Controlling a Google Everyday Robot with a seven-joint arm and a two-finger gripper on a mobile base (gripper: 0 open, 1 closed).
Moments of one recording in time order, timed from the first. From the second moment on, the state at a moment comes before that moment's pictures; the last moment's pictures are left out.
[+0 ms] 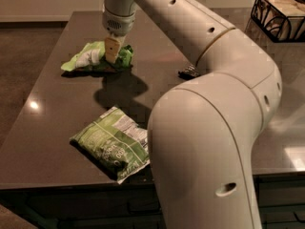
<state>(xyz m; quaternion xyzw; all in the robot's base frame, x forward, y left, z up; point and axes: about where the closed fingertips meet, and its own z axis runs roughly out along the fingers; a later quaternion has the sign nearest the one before) 0.716 0.106 0.893 -0.63 0.76 0.02 0.18</state>
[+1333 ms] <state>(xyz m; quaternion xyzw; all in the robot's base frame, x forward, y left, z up) 0.752 -0.063 0.916 -0.55 0.82 -0.06 0.17</state>
